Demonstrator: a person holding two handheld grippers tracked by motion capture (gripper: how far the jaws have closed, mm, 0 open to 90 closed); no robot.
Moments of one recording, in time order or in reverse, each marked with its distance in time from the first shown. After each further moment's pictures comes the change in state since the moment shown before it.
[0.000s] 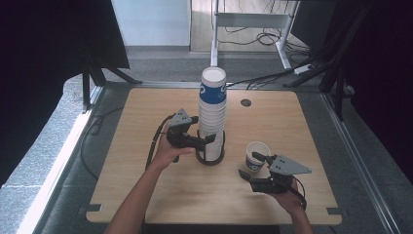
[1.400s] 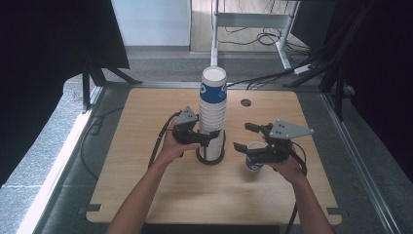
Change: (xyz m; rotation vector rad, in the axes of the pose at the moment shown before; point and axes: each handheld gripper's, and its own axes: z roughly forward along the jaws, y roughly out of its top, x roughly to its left) left arm 0.006 -0.001 0.020 -0.016 0.000 0.047; right arm -0.031 0.091 0.019 -0.053 0.144 -0.034
